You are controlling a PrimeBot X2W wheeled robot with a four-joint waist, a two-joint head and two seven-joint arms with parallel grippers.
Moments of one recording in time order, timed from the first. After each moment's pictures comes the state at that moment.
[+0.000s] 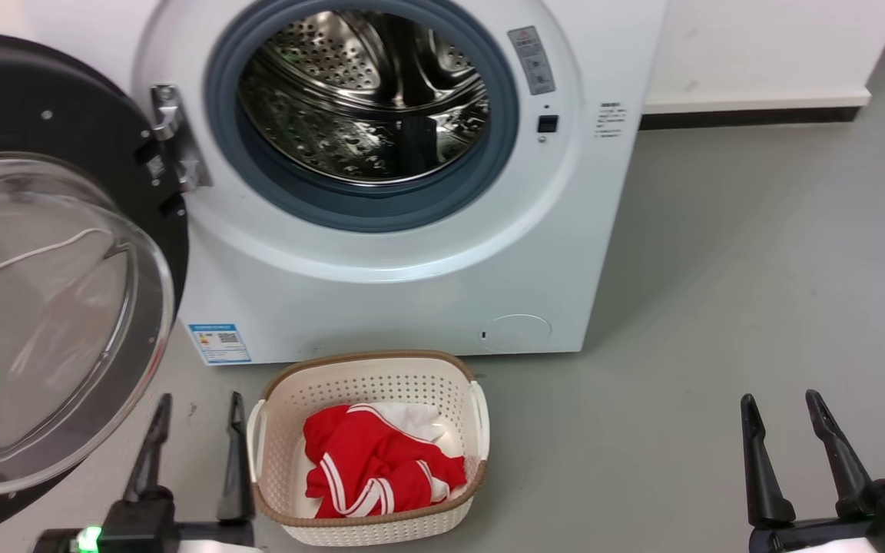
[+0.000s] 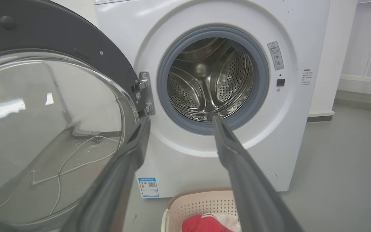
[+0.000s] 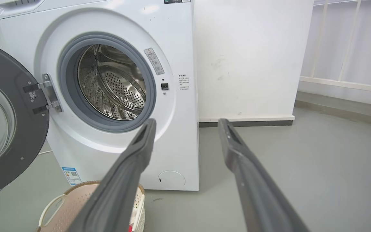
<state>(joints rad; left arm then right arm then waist) 0.14 0.05 0.07 -0.08 0.01 -0.02 -0.27 0.17 -0.05 -0.04 -0.06 0.11 0.13 -0.26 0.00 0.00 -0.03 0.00</state>
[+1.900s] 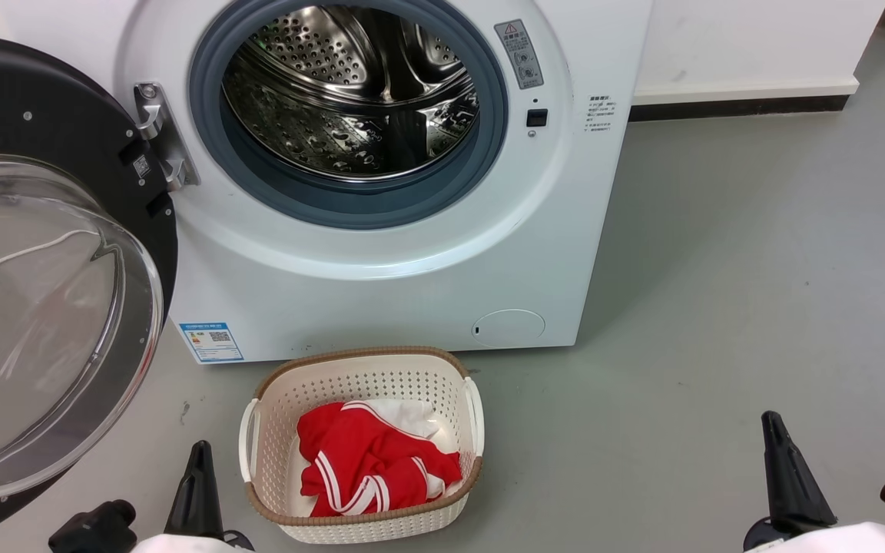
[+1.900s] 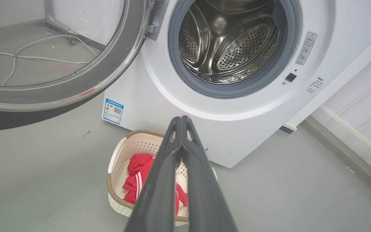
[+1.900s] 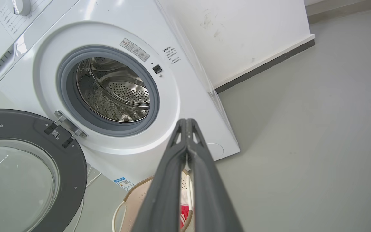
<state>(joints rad) 0.12 0.05 0.06 0.11 -0.48 -0.03 -0.16 0.13 -0.07 -0.02 0.07 0.57 0.13 -0.18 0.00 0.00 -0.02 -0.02</state>
